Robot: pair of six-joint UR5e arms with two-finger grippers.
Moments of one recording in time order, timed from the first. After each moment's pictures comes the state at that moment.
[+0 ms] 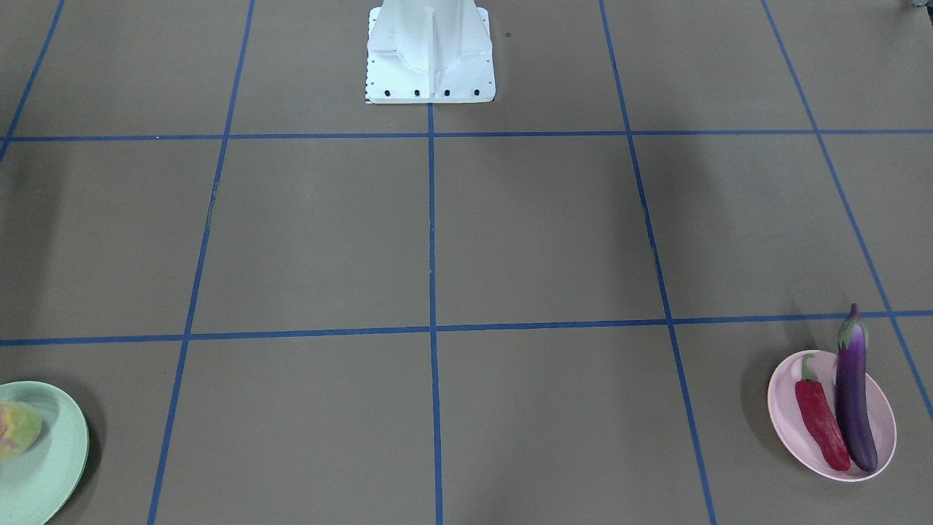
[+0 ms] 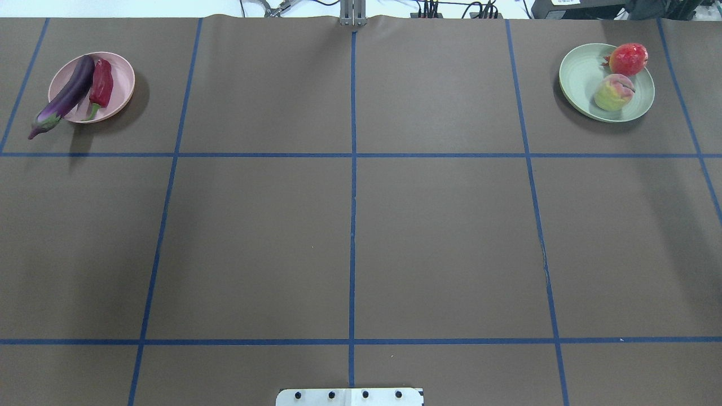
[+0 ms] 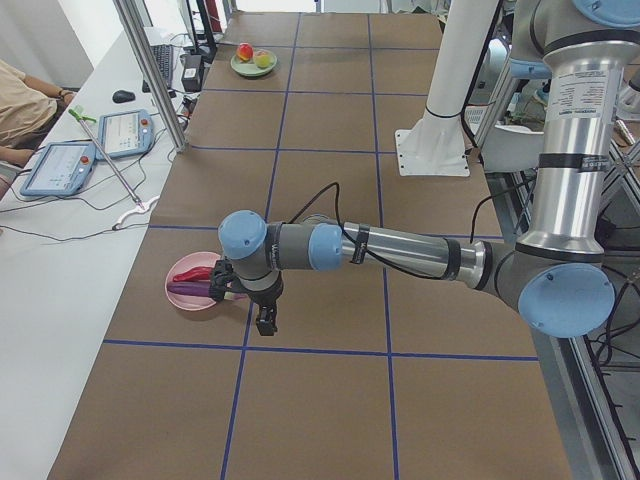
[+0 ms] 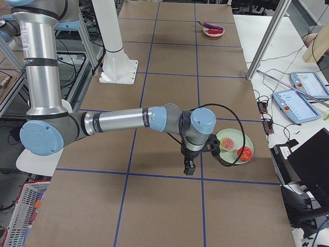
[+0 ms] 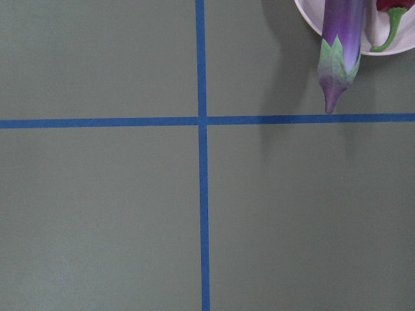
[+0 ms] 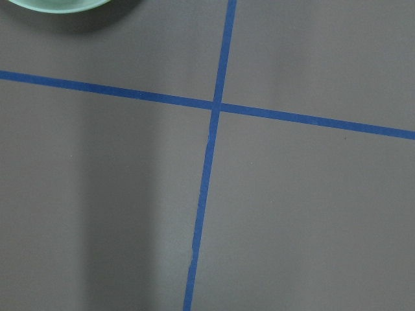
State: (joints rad) left arm -1.53 -1.62 -1.67 -1.39 -2.38 0.00; right arm 1.59 -1.52 1.68 -1.88 2.33 -0.24
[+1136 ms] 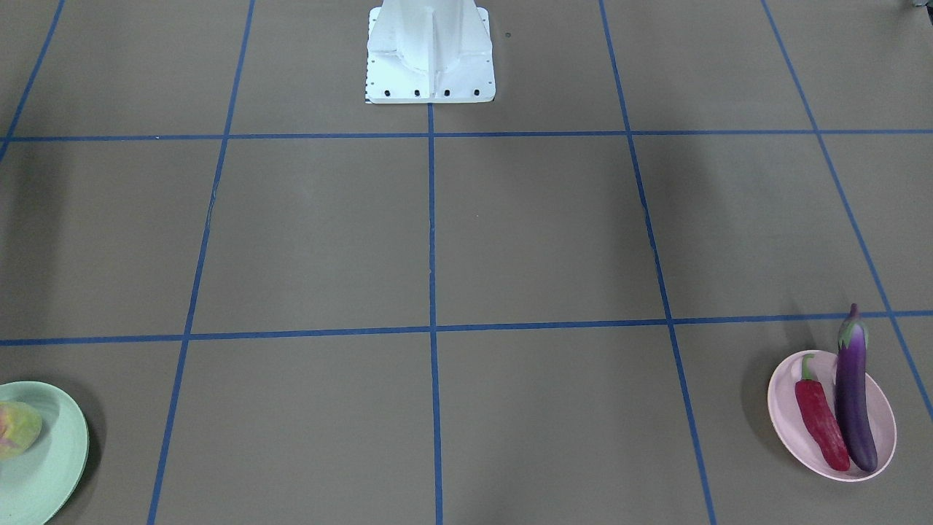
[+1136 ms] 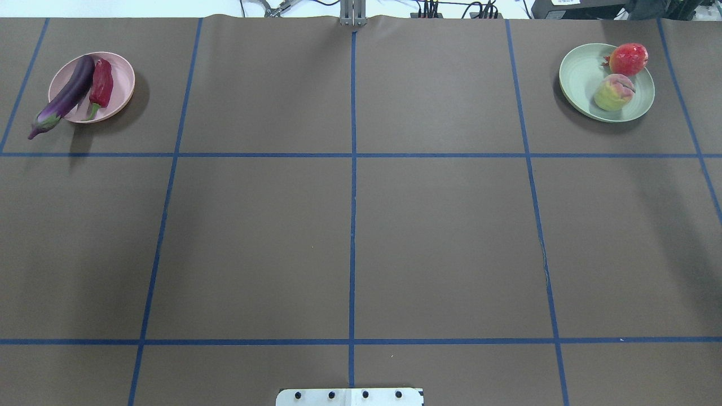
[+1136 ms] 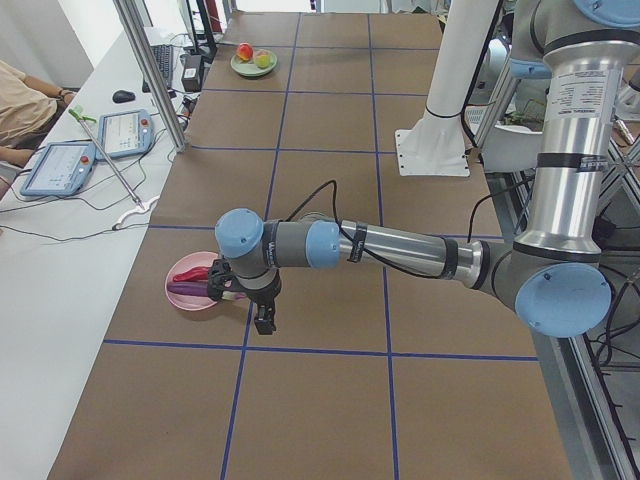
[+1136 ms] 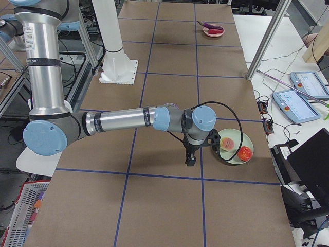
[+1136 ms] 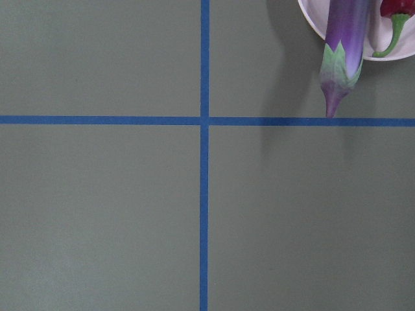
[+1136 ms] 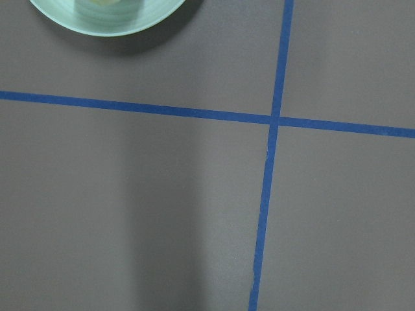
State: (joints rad) left arm -1.53 -1.63 -1.67 -1.38 -2.38 0.00; right arm 1.53 -1.52 1.68 -1.81 2.41 -0.11
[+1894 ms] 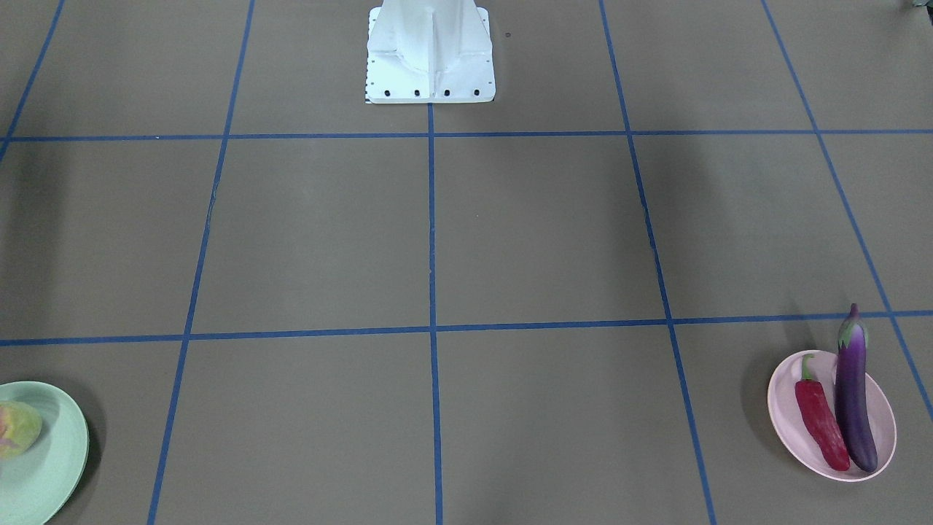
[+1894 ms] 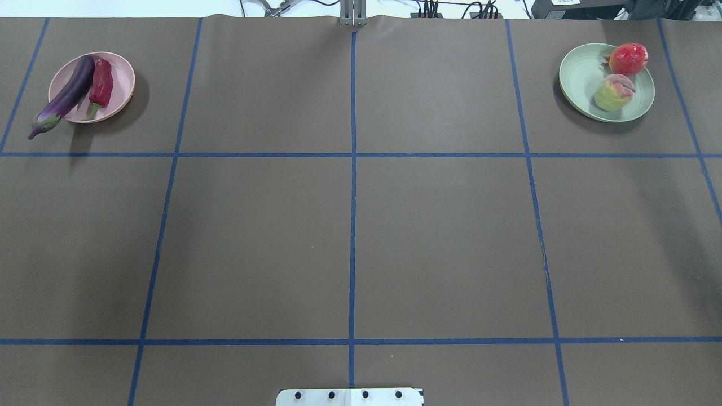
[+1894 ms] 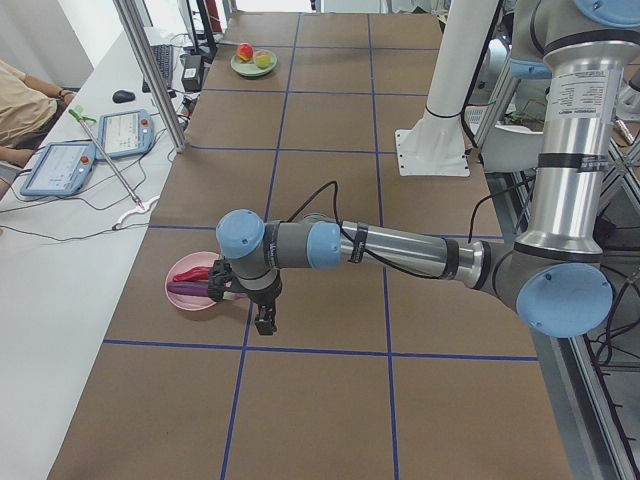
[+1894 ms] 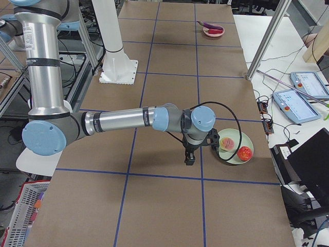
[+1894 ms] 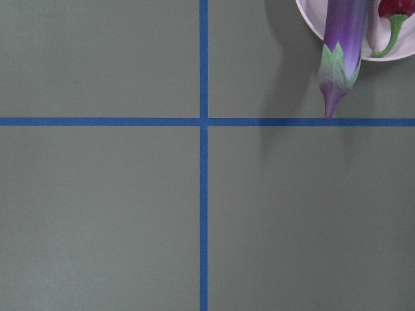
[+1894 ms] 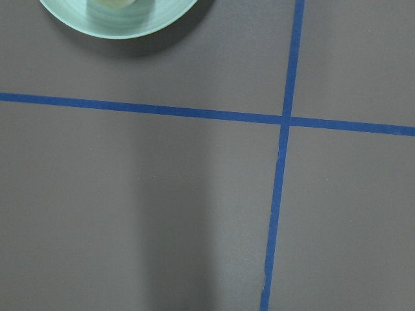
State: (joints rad) left arm -1.53 -1.63 -1.67 -1.39 -2.38 0.01; right arm 1.53 -1.53 1.69 -1.81 2.43 -0.11
